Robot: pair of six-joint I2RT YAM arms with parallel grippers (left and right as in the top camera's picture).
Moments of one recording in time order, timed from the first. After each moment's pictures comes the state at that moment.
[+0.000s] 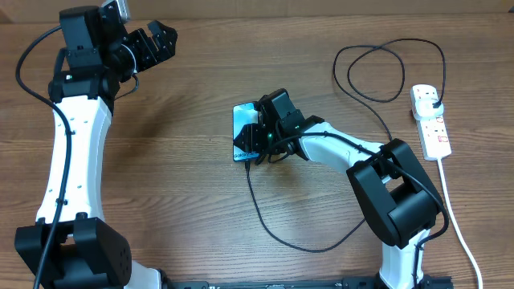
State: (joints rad) left arm 0.10 1.69 1.56 -0.52 0.42 -0.41; right arm 0.57 2.04 1.23 -0.20 -0.40 0.60
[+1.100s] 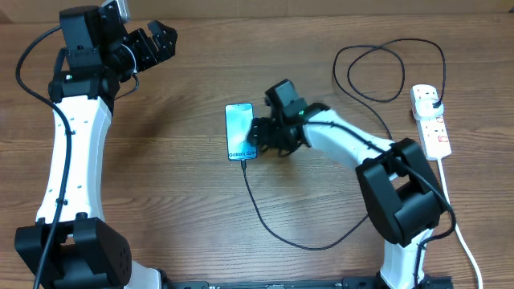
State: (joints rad) left arm 0.10 1.69 1.56 -0.52 0.42 -0.41; right arm 0.53 2.03 1.36 -0.52 -0.29 0.58
